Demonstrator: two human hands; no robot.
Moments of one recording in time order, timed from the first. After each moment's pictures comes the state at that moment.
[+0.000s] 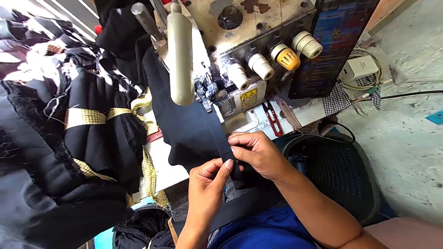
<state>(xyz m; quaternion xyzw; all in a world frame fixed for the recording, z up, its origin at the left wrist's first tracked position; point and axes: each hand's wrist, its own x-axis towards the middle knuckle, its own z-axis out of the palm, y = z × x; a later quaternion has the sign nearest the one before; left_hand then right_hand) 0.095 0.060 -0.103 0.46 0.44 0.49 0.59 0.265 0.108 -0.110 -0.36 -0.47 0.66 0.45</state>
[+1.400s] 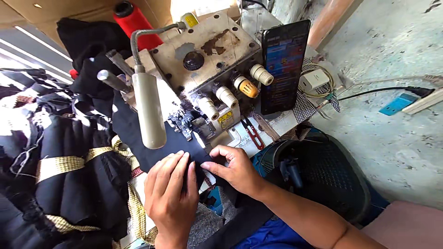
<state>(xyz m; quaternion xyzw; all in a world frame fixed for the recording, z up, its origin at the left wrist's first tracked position) 0.069 0.114 -0.090 0.77 0.52 0.37 -0.03 0.243 0.117 -0.124 -0.46 -0.53 0.49 0.51</state>
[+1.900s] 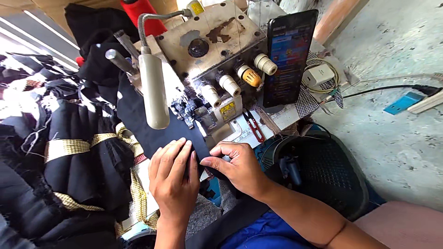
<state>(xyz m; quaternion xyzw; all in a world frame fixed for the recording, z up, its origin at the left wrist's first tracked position) 0.068 0.110 -0.097 0.76 0.52 0.38 -0.02 0.242 0.103 -0.098 -0.46 -0.56 0.44 0.52</state>
